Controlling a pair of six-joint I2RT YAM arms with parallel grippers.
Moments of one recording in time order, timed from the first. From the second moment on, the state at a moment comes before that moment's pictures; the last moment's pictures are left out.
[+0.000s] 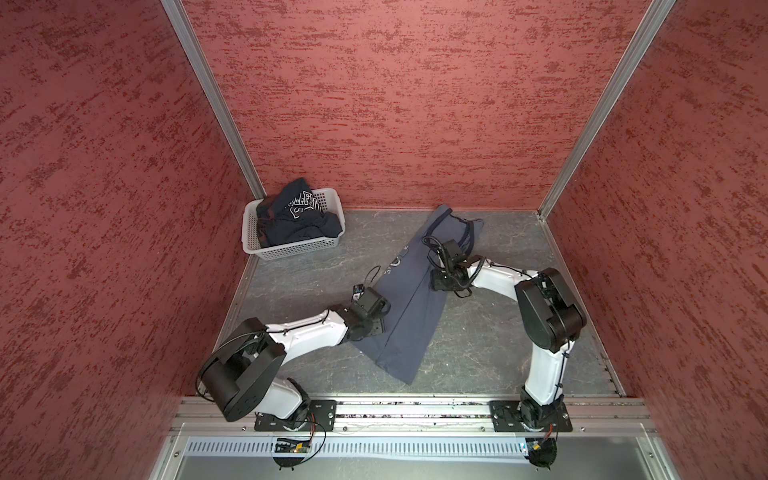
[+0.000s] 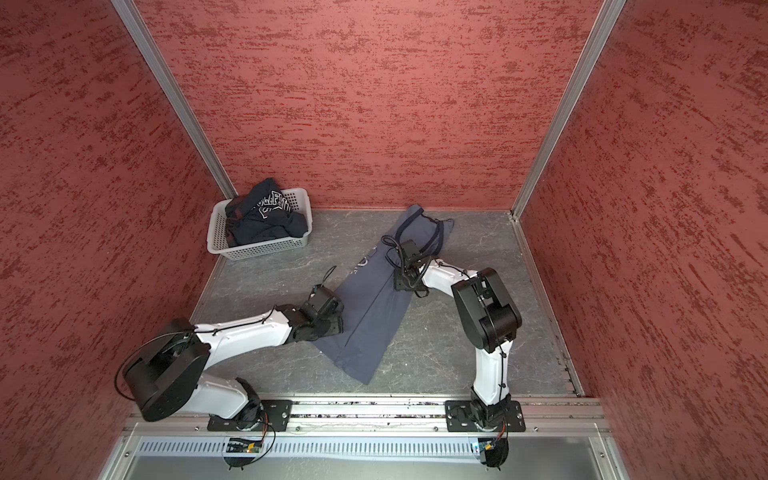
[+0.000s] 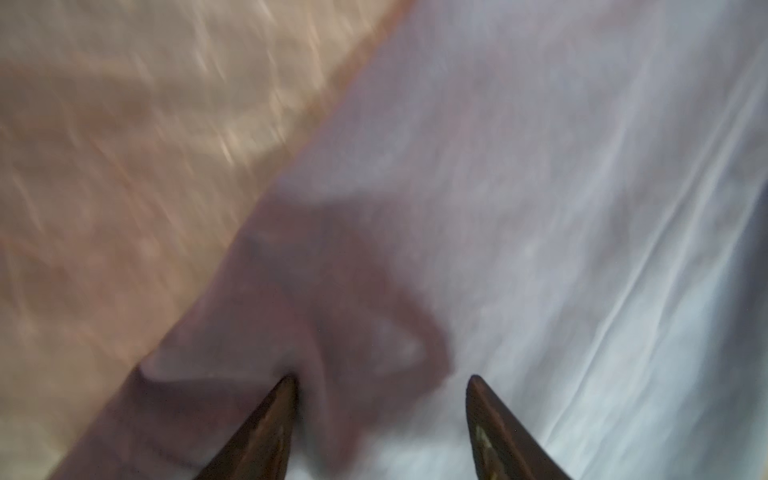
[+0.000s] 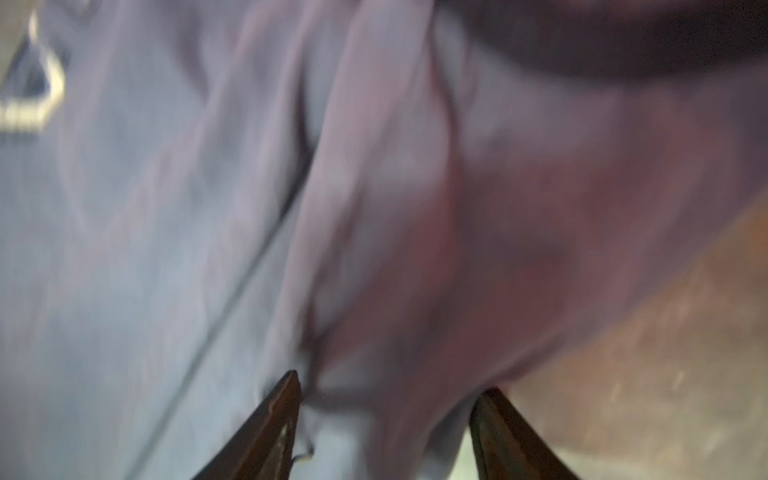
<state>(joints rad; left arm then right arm) -0.79 1.41 0.63 -0.38 -0.16 -0.91 0.44 1.96 1.26 -0.42 0.02 0.42</state>
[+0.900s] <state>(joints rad) -1.08 0.99 0.55 -0.61 -0.18 -1.16 0.43 1.30 0.92 -0.55 -0.02 0.53</state>
